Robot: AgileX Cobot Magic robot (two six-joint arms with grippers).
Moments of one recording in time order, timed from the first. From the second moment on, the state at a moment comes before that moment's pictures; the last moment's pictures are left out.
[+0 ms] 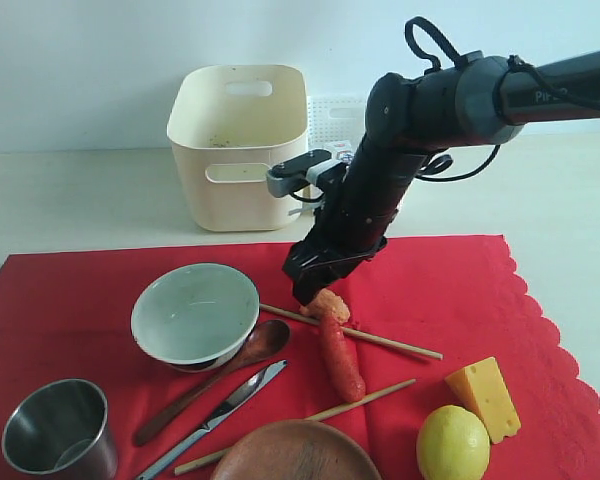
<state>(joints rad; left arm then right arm) 0.05 0.01 0.00 0.06 0.36 -0.13 0.47 2.18 -1.55 0.35 0.86 -0.50</state>
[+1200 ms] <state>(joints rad) 0.05 0.01 0.00 0.06 0.36 -0.13 0.47 2.23 -1.54 0.37 0.83 -0.48</state>
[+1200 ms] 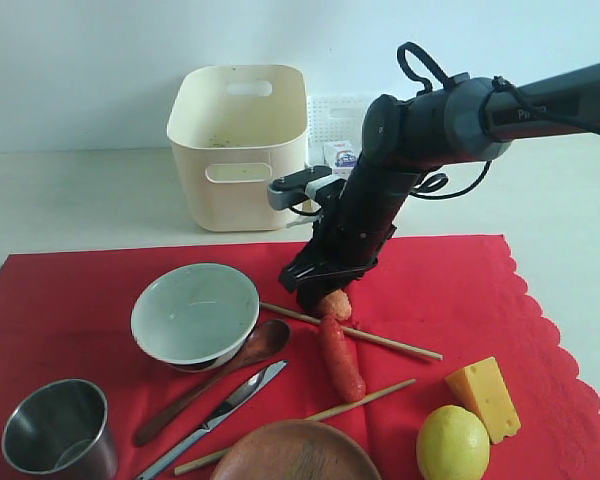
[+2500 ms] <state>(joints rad) 0.05 0.01 0.00 0.06 0.36 -0.13 0.47 2.06 -1.54 0.41 0.72 -0.48</state>
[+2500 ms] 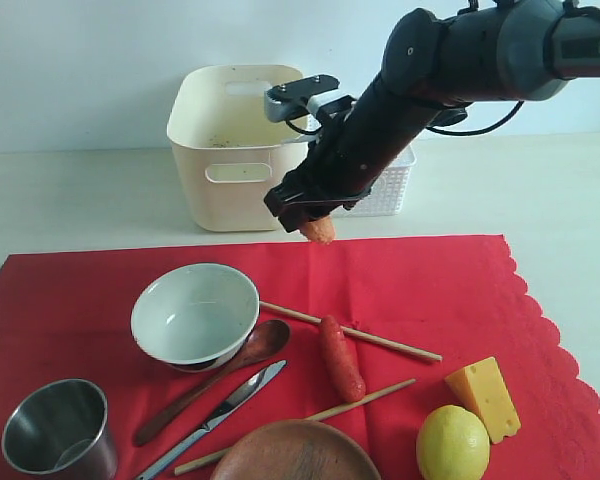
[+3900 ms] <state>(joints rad) 0.05 0.01 0.00 0.06 0.36 -0.13 0.38 2.03 -1.54 0.48 0.58 -0.60</state>
